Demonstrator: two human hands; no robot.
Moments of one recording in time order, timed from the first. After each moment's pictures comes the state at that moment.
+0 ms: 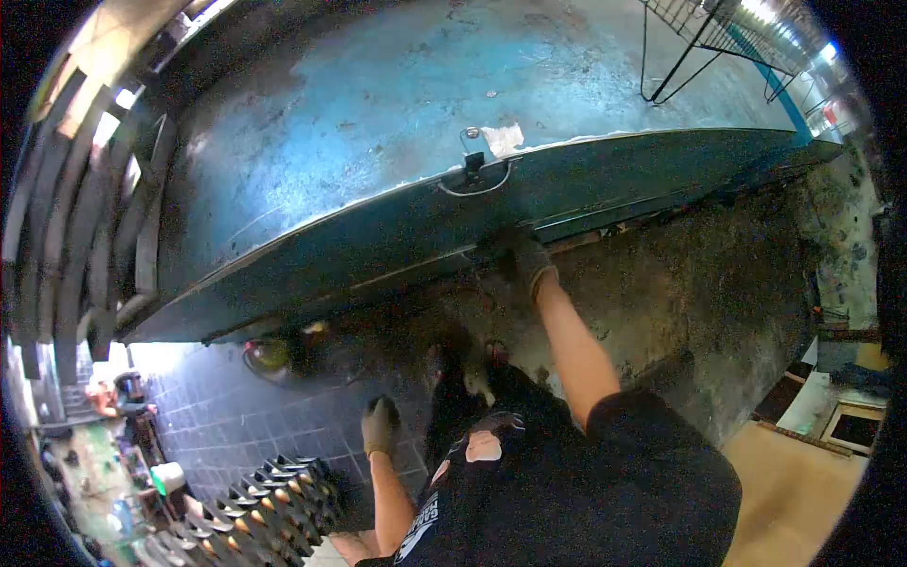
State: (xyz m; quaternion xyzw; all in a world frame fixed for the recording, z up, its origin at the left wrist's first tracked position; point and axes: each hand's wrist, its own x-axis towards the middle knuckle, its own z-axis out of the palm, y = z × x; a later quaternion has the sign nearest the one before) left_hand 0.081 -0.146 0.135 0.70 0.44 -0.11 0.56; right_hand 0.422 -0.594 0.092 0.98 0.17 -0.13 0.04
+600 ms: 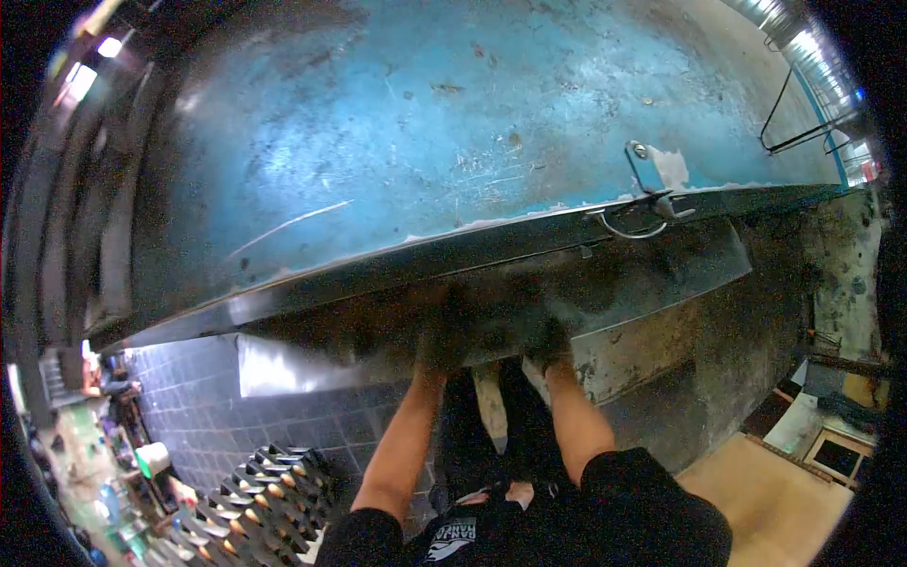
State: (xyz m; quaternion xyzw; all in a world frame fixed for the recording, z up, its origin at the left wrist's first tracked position) left_hand 0.333 -0.208 0.117 0.96 -0.13 -0.10 0.23; right_hand 0.292 -0.494 0.020 0.89 -0.10 -0.24 -0.38
